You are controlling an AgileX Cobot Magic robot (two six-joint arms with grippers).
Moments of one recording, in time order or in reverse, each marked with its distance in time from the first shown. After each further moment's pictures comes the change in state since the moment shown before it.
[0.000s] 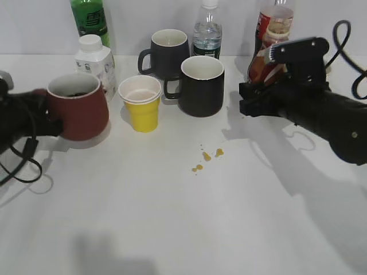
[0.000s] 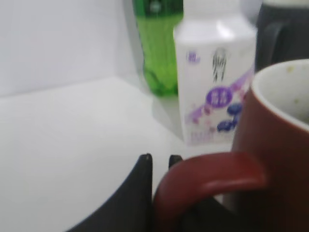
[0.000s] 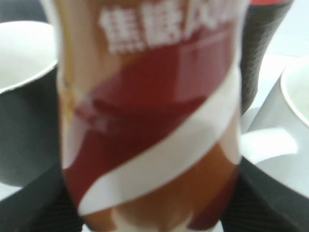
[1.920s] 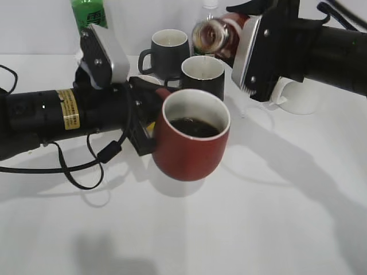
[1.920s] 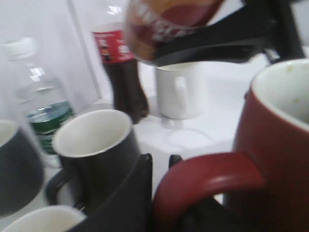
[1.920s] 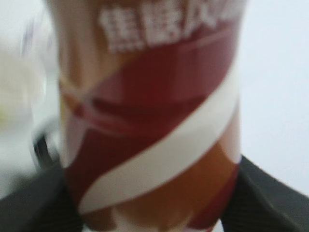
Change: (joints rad) left arm -0.328 -0.115 -0.275 0.733 0.303 -0.329; right arm 0.000 -0.227 -0.107 -0.690 0.105 -0.677
